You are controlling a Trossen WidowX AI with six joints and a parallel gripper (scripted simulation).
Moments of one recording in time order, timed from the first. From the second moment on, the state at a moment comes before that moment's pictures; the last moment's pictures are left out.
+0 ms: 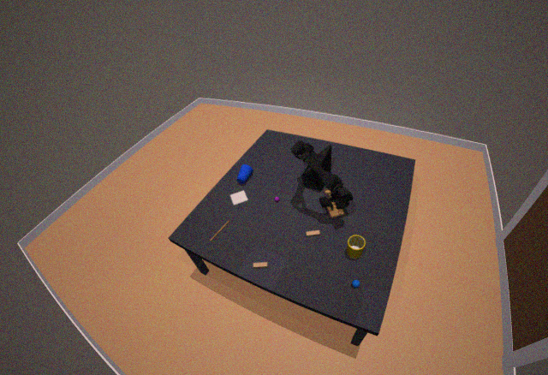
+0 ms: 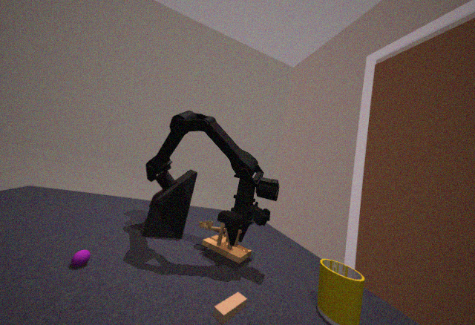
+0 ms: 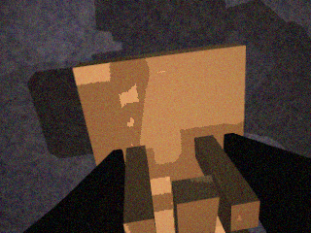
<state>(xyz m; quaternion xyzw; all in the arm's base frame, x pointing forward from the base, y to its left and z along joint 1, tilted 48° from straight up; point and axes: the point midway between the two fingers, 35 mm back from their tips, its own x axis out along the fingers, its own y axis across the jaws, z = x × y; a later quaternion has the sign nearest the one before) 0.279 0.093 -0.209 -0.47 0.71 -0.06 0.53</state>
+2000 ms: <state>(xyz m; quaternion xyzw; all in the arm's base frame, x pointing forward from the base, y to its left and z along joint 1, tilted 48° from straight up) 0.281 0.139 -0.172 -0.47 0.70 -0.06 0.54</state>
